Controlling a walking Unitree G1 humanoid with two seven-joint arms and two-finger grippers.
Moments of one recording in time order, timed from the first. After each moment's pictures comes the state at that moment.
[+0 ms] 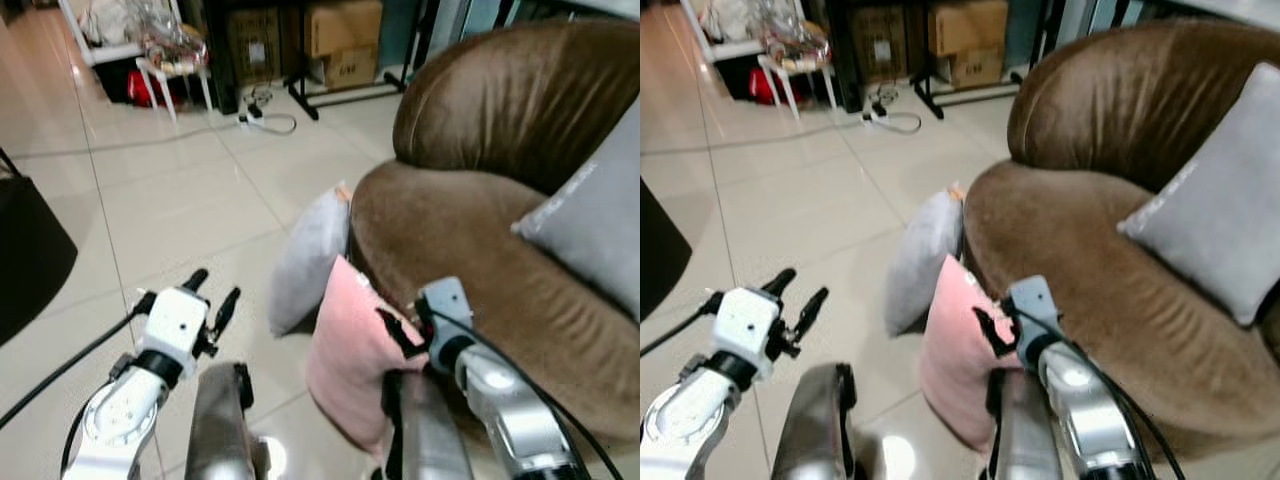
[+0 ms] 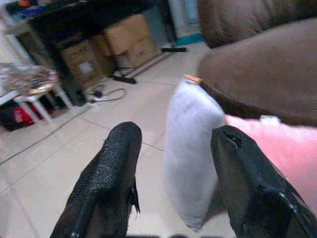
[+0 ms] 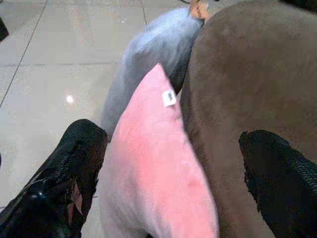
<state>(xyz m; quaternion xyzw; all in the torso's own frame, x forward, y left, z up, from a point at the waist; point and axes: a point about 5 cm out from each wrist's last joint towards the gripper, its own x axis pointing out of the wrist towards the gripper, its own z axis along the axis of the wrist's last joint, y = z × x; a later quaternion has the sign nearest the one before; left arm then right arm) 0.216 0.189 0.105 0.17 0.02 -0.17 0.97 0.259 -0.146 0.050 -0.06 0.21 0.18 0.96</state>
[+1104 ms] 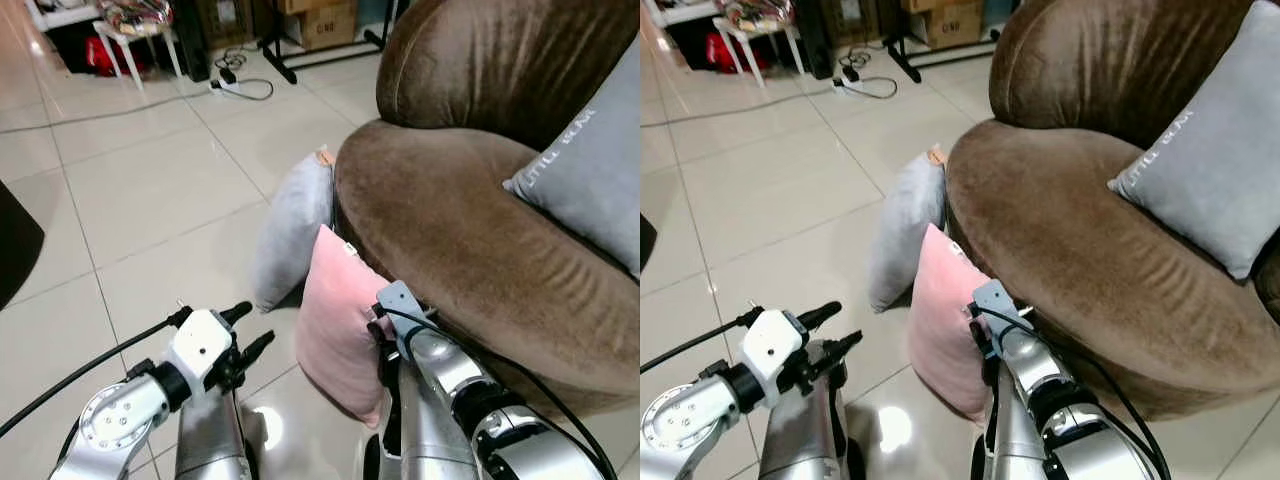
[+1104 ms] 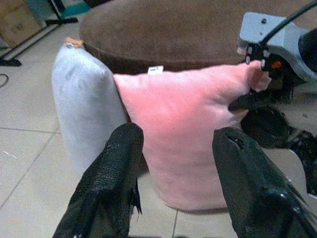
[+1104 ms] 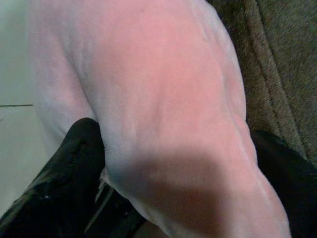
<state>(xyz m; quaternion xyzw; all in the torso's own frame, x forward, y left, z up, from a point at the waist) 0.202 0.179 0.094 0.17 0.09 -0.34 0.92 0.298 -0.123 -0.005 -0.22 0.33 0.14 0.91</state>
